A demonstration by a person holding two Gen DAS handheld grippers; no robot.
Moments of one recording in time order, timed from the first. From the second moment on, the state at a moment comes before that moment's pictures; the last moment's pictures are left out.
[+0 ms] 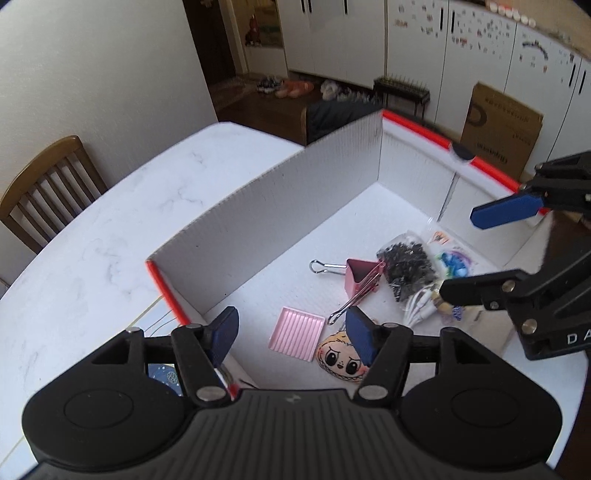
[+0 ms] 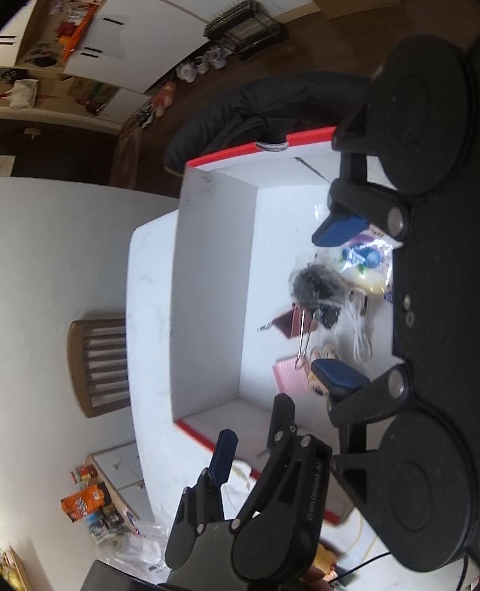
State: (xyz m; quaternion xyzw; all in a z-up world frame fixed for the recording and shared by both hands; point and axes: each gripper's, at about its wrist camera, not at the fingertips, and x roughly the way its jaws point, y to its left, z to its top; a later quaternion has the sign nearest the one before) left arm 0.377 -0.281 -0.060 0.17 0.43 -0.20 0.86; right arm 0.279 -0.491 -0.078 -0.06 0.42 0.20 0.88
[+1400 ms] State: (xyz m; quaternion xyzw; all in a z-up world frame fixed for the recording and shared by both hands) left arm 0.176 -0.042 -0.052 0.03 0.36 -0.18 0.92; right arm 0.131 -0.318 -0.058 -0.03 0.36 0.21 0.91
